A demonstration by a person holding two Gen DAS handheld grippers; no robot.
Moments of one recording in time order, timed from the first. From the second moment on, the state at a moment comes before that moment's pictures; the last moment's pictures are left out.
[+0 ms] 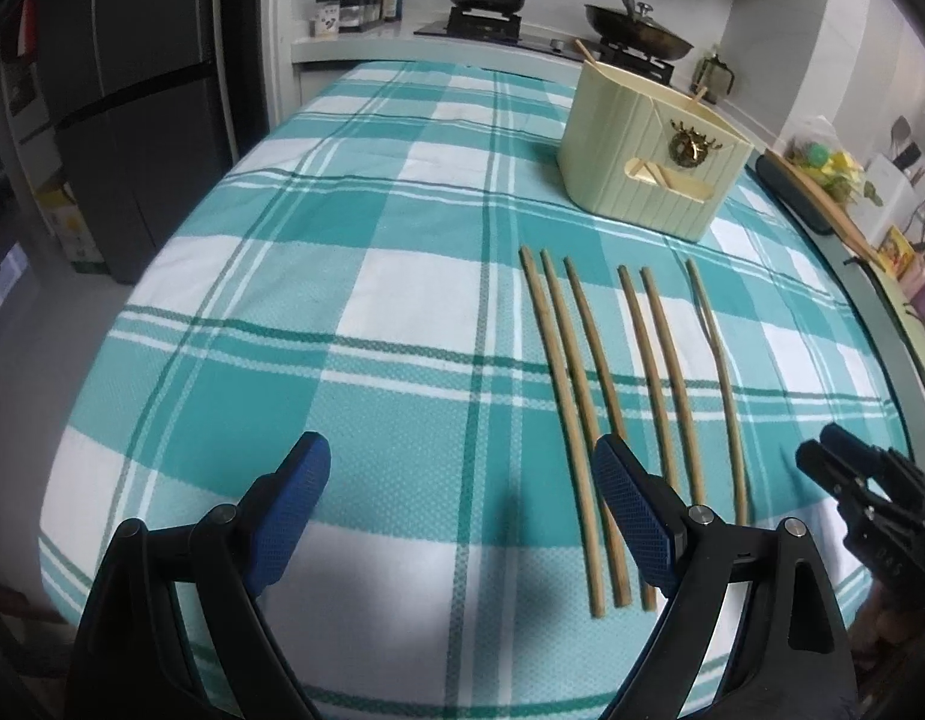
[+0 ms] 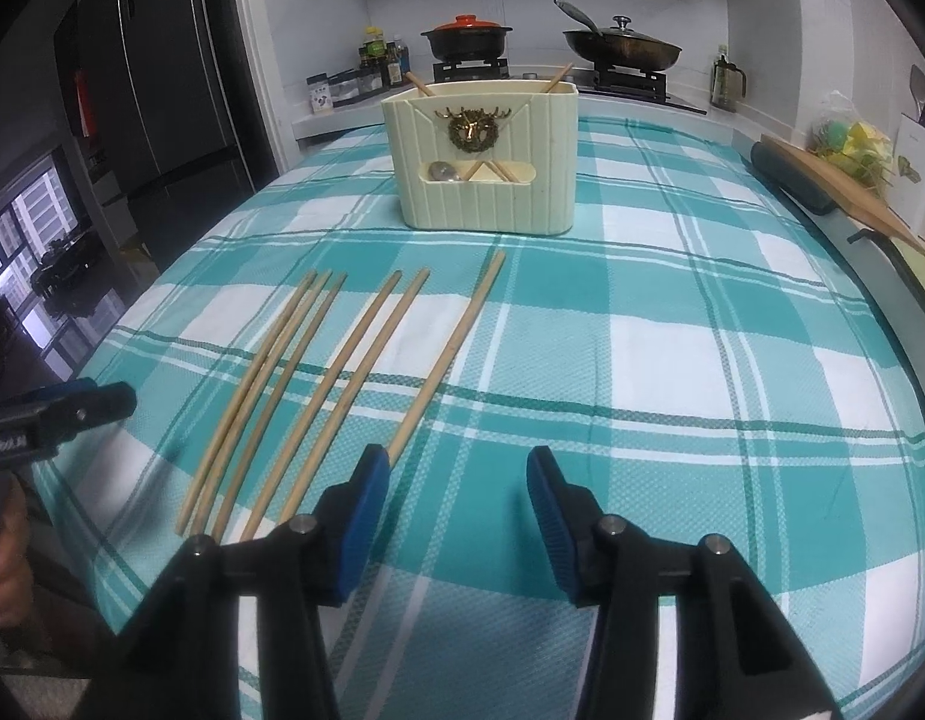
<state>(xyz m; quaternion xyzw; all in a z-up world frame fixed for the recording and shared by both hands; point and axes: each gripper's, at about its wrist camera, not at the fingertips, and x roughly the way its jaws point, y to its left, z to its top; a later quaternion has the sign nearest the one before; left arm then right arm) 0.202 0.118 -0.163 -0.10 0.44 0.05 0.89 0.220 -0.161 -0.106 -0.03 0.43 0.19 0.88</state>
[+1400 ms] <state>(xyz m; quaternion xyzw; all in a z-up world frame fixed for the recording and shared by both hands) 0.266 0.105 -0.214 -0.04 0.46 0.08 0.88 0.301 -0.107 -0.142 -0.09 0.48 0.20 0.85</state>
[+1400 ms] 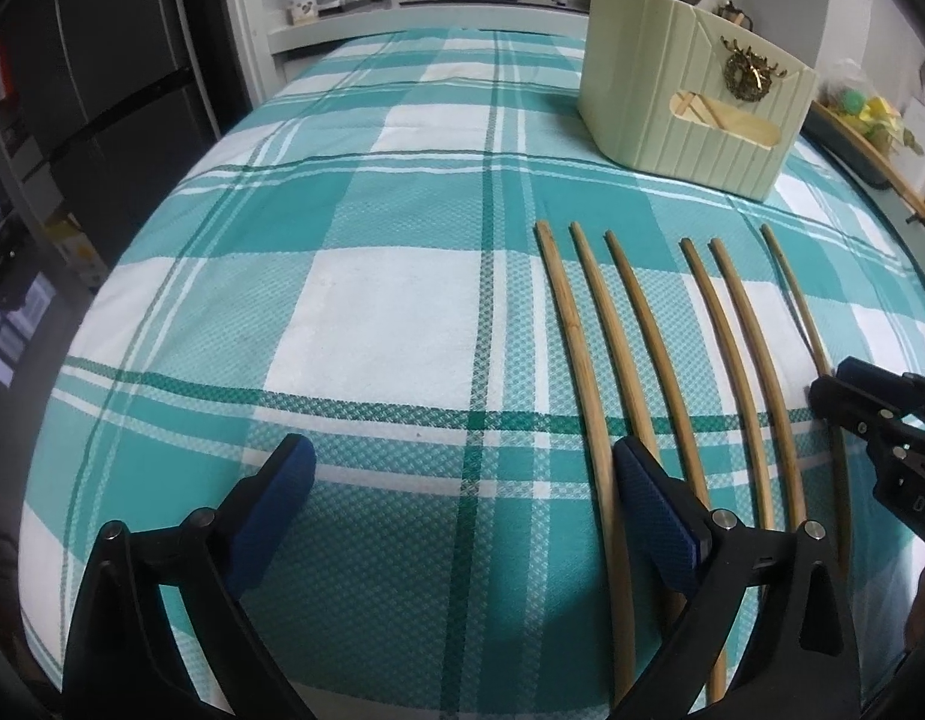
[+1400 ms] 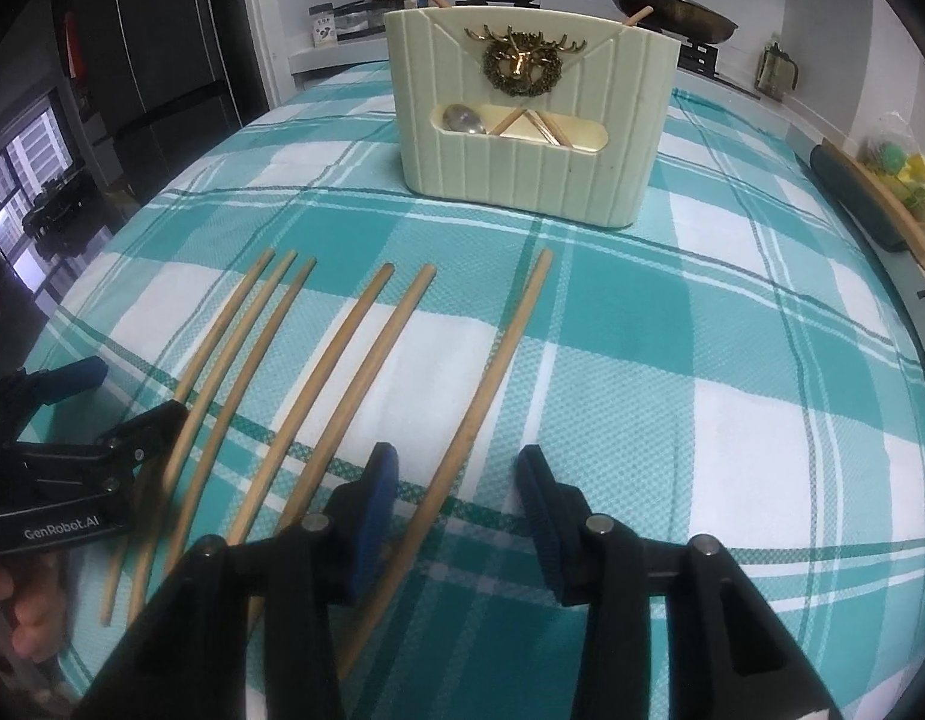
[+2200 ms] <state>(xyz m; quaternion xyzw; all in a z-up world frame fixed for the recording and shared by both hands) 0.272 0.106 -0.214 -0.03 0.49 0.05 0.87 0.278 -0.187 -0.139 -0.06 0.49 0.07 0.87</state>
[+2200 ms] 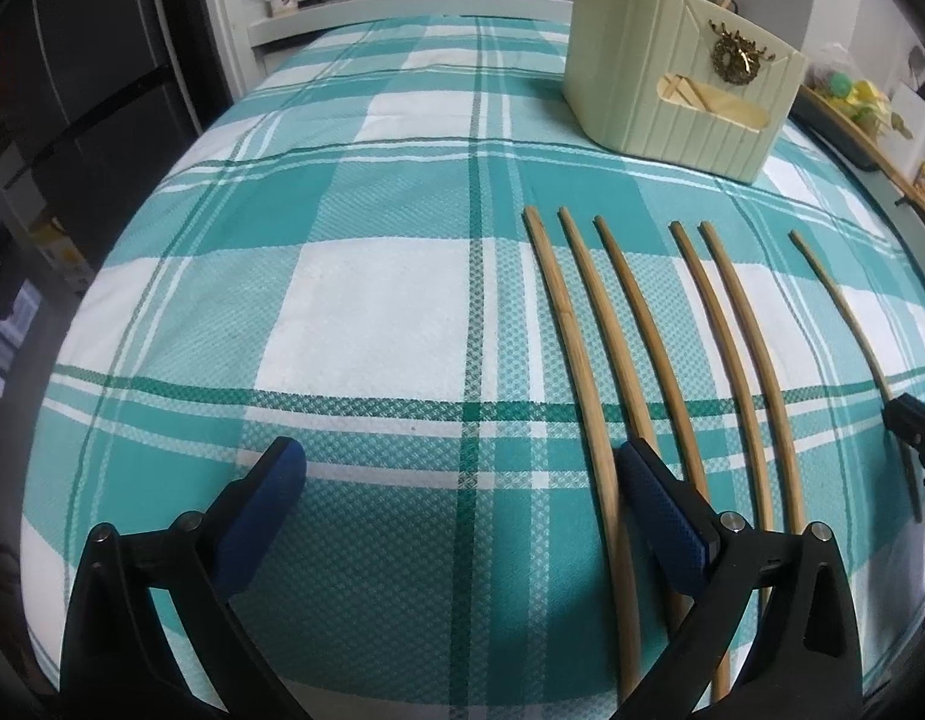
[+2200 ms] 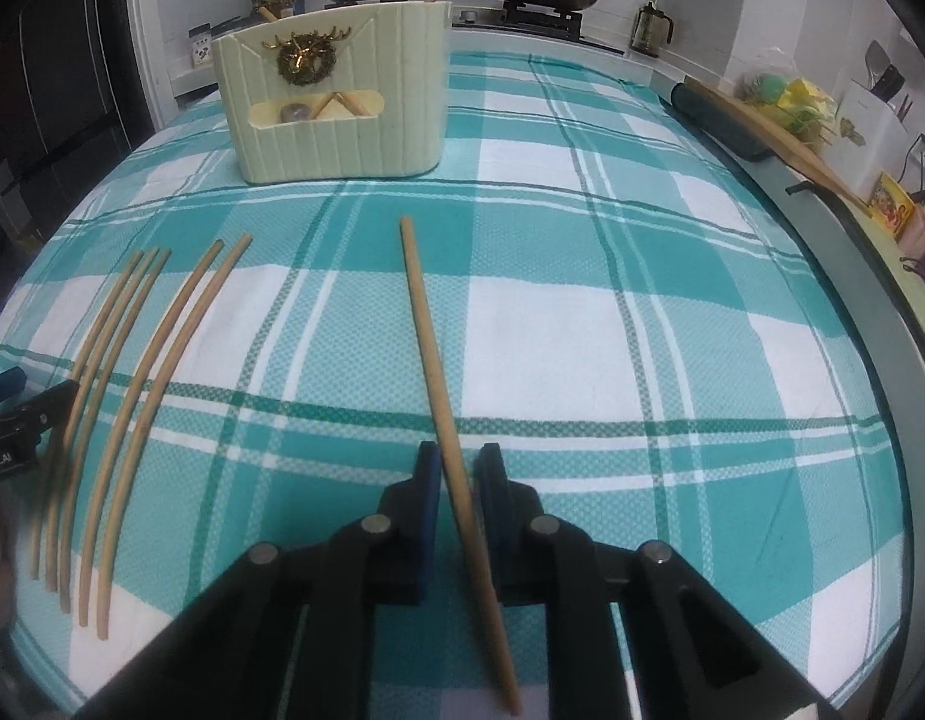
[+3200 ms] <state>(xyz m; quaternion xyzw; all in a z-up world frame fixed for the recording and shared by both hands) 0.379 0.101 -0.196 -0.01 0.59 -0.02 0.81 0.396 -0.134 -0.148 -0.13 0.55 0.20 0.80</state>
